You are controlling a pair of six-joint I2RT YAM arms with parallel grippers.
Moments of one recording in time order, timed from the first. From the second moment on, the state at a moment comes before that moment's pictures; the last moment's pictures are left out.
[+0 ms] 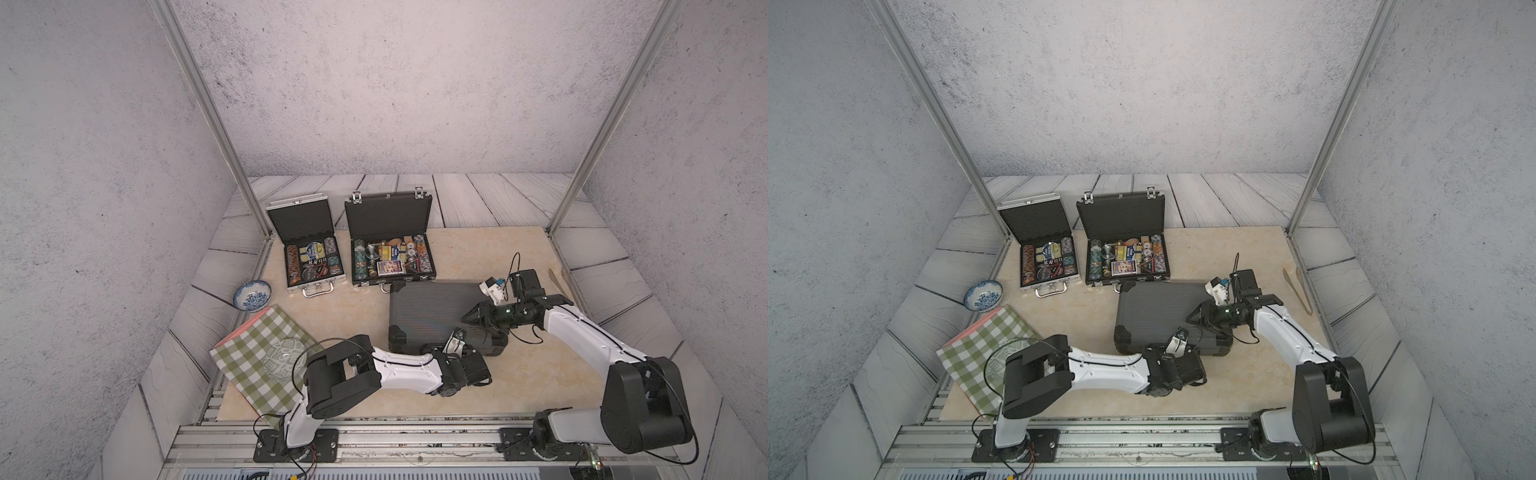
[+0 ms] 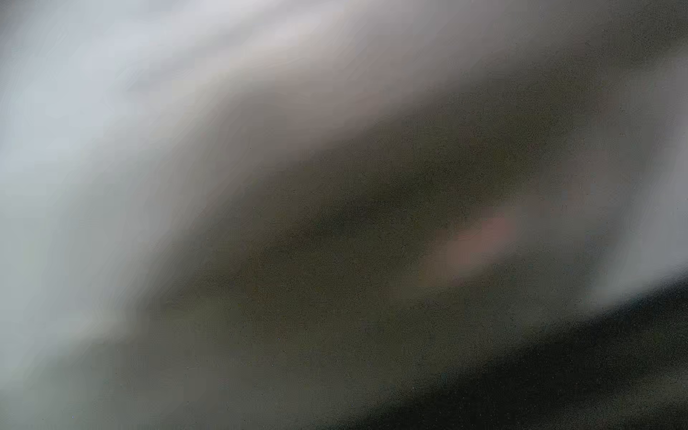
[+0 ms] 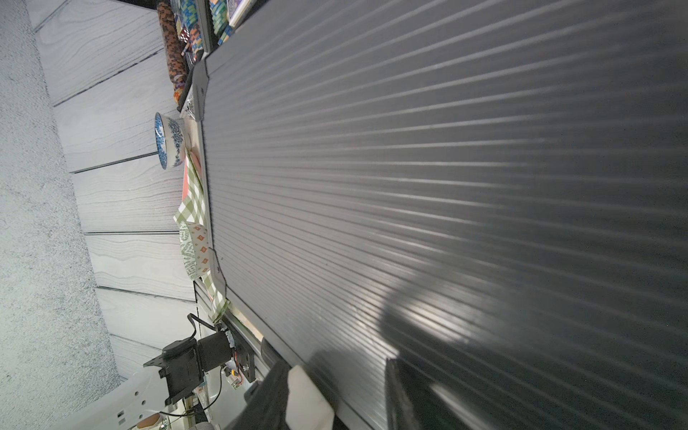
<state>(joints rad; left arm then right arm) -1.31 1.98 1.26 -0.47 -0.48 -0.75 0.17 1.37 0.85 -0.62 -0.73 0.38</state>
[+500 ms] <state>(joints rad) -1.25 1.66 1.22 -0.49 -0.12 -0.74 0.16 1.35 0.85 -0.64 -0.70 0.38</state>
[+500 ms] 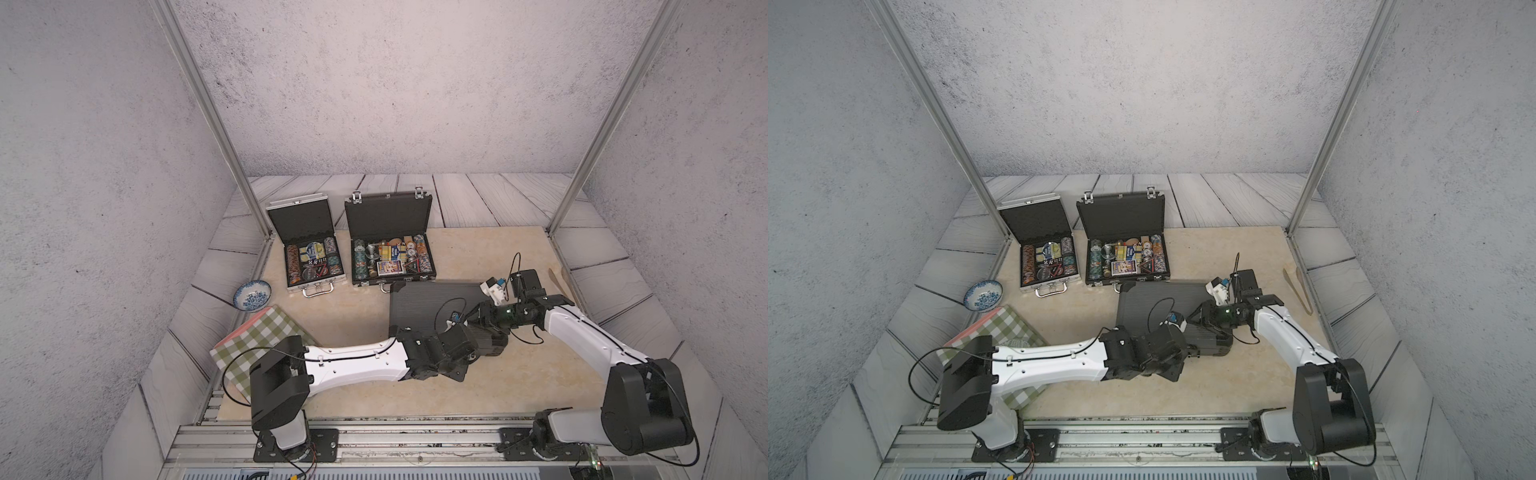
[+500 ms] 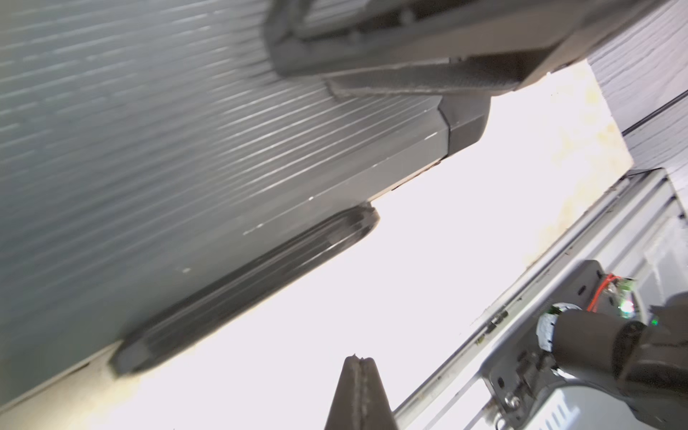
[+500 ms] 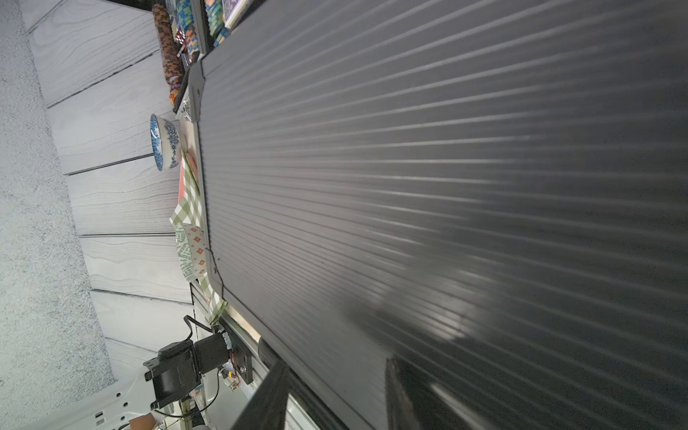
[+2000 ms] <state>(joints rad) -0.56 1.65 0.97 -0.24 0.39 -0.68 0.19 1.35 1.14 -1.00 -0.48 0.36</state>
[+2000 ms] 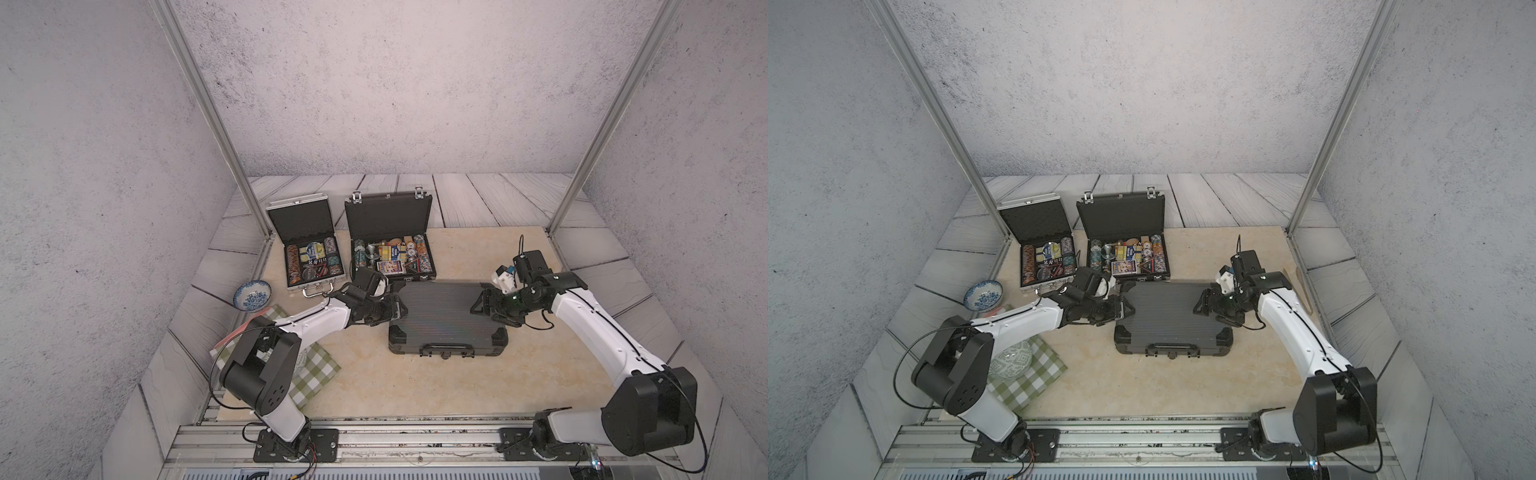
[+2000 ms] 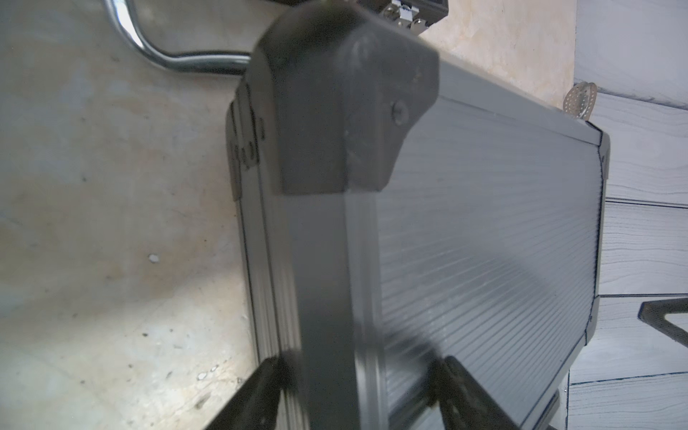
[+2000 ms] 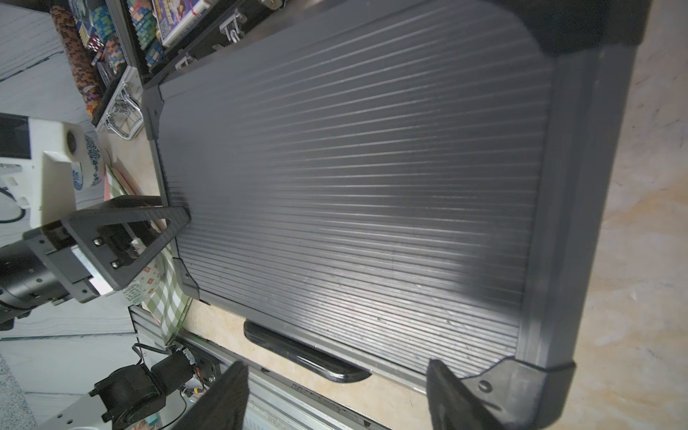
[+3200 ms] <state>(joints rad) -0.84 1.89 1.22 -0.10 0.30 -0.89 -0.04 1.17 0.95 -1.03 -0.31 0.53</state>
